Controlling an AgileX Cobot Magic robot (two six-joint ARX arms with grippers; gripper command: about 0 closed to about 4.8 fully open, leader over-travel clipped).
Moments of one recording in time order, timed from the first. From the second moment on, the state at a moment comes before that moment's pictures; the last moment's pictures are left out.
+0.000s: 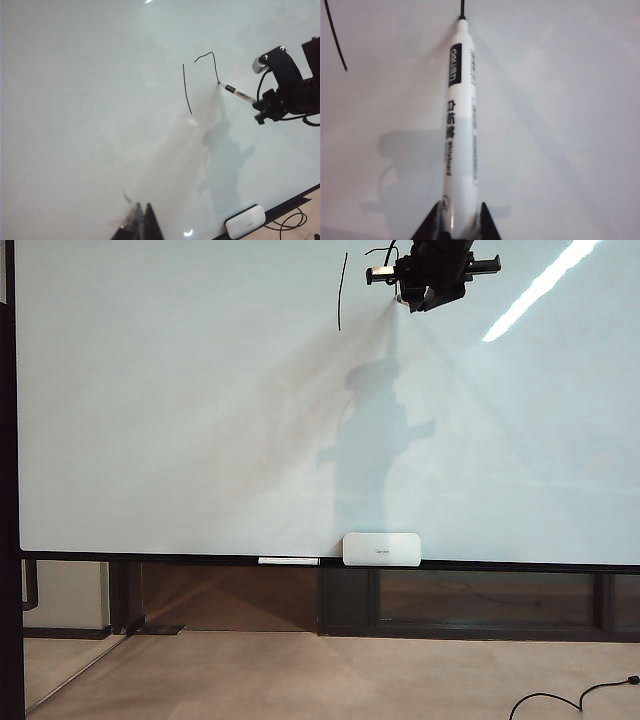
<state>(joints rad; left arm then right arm) -0.18 0.79 1.02 0.00 0.24 0.29 0.33 2.15 2.27 -0.27 0.28 -0.03</state>
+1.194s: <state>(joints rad) -0.18 0.78 1.02 0.03 0.24 0.29 0.33 2.18 2.26 -0.36 0.12 0.03</state>
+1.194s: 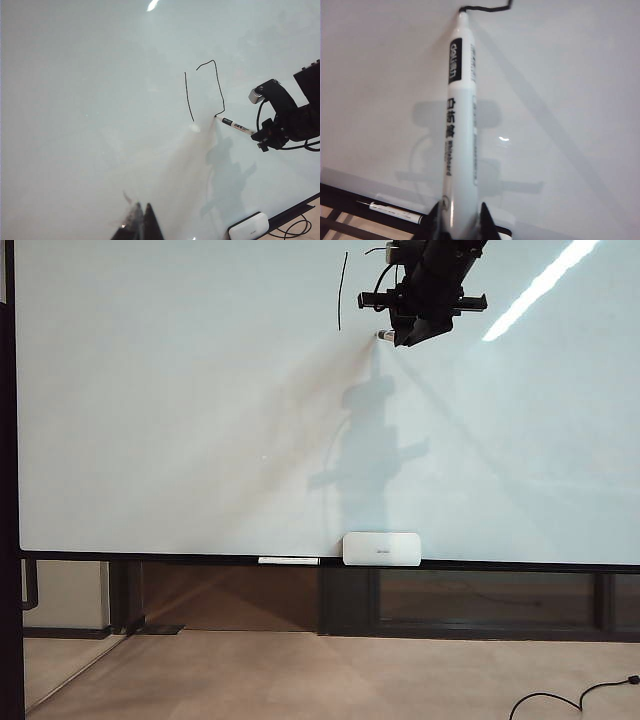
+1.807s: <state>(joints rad) -0.18 0.78 1.02 0.03 0.24 0.29 0.35 2.15 2.26 -0.34 0.07 0.02</state>
